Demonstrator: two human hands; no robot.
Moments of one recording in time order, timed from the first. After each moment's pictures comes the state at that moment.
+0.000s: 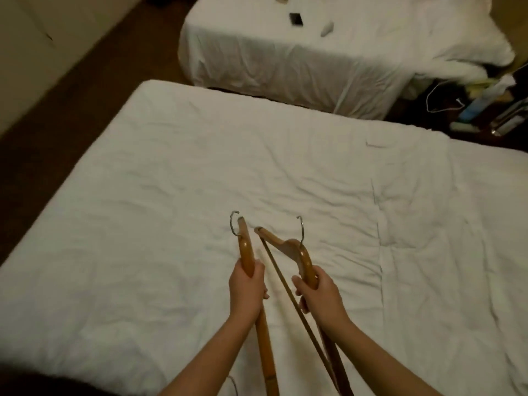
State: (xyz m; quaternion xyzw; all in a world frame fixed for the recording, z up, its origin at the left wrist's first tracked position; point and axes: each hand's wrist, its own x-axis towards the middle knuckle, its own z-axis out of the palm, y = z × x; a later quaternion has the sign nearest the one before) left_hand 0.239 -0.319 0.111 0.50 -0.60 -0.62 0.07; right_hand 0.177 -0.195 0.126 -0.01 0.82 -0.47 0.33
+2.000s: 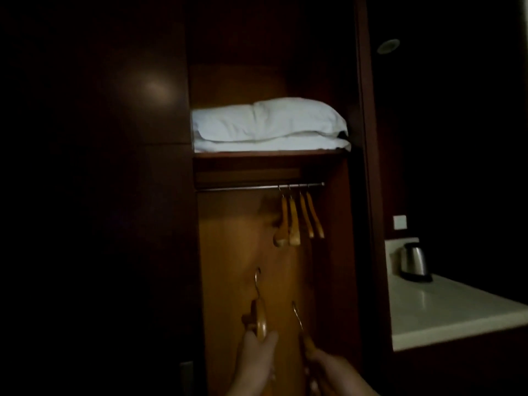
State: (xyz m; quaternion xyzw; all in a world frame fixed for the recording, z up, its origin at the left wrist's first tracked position) left_hand 0.985 0.494 0.564 0.74 0.15 0.14 0.64; right_hand 1.019 0.350 0.531 -0.67 -0.01 0.17 0.72
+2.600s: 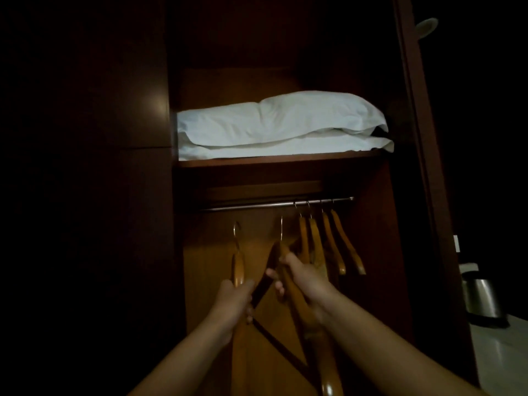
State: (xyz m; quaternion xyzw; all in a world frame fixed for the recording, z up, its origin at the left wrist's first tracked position) left_hand 1.205 0.587 0.679 0.73 0.08 0.23 0.64; right_hand 1.228 0.447 0.709 -0.56 -0.15 0.12 0.81
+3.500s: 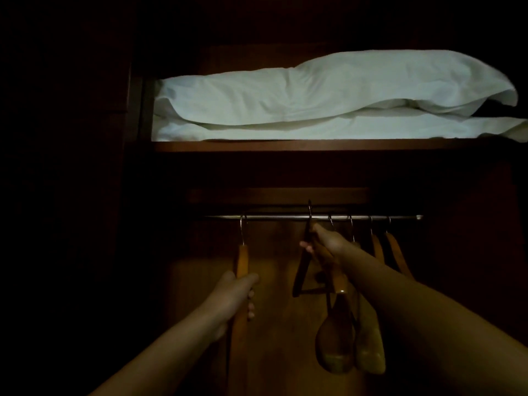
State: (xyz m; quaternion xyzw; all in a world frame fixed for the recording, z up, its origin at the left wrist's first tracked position) left_hand 1.385 0.644 0.733 0.73 0.07 0.23 0.63; right_hand 1.547 0.496 0.804 -0.64 -0.20 0.08 0.73
